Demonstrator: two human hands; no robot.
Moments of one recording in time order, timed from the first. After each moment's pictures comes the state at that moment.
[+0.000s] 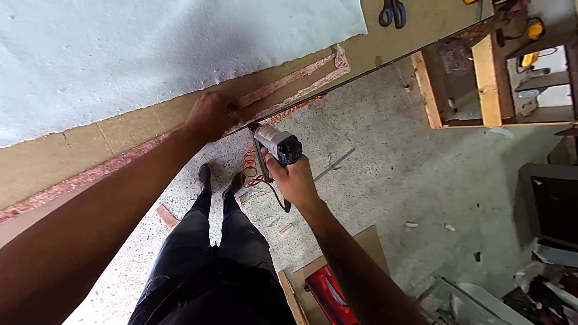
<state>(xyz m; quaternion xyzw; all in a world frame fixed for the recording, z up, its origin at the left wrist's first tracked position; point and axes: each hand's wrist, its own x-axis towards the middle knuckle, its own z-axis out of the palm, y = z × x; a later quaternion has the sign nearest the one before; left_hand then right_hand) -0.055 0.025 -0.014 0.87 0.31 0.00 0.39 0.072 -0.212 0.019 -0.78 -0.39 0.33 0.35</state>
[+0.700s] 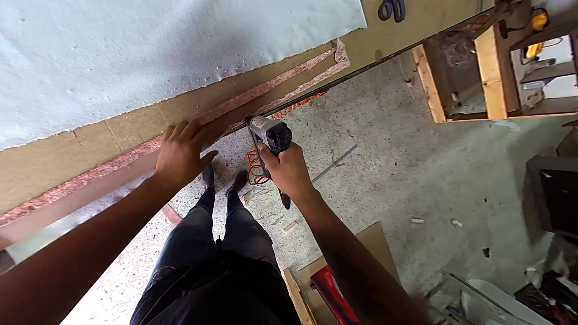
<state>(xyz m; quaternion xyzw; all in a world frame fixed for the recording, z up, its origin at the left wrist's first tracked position) -0.163 -0.032 -0.015 0.93 0.30 0.08 0.21 0.054 -0.192 0.029 -0.82 -0.38 0.32 0.28</state>
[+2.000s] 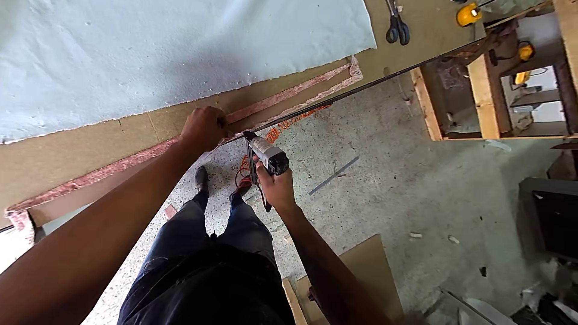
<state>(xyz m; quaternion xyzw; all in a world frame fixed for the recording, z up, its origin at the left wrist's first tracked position) -0.167 0.022 0.008 0.82 0.42 -0.08 0.39 -0.046 -0.220 -0.012 -0.76 -0.34 0.32 0.44</state>
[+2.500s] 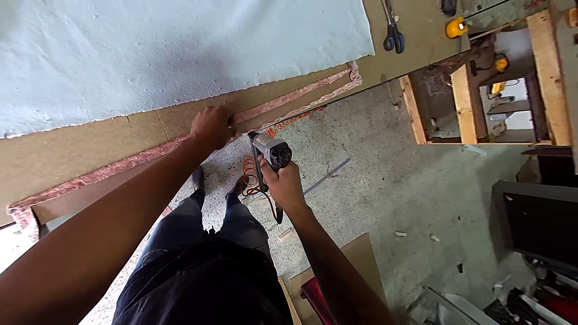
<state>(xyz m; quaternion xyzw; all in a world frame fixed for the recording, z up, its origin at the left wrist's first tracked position) -0.171 0.028 0.002 0.83 0.41 -0.10 0.36 -0.056 -0.196 0.034 -0.82 -0.36 0.32 0.30</state>
